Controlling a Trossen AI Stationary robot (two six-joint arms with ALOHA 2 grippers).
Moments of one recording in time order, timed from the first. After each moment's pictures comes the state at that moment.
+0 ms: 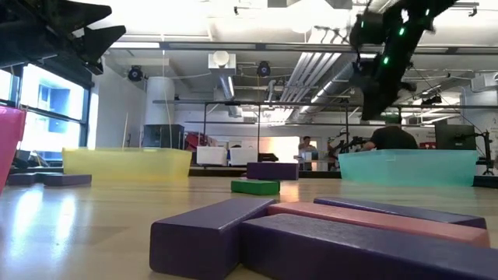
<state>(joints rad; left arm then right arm) 0.00 0.01 0.01 0.29 -0.04 -0.10 -0.71 1.18 0.90 -0.73 0.28 0.24</state>
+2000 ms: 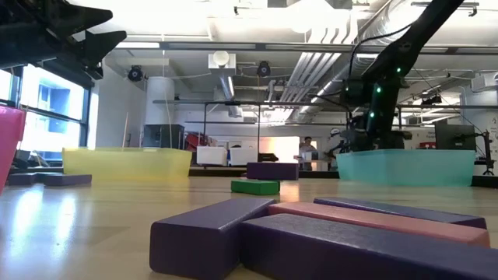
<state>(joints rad) 0.00 0.01 0.01 0.25 -0.04 -0.15 -0.94 1.56 0.87 -0.53 0.17 0.23</state>
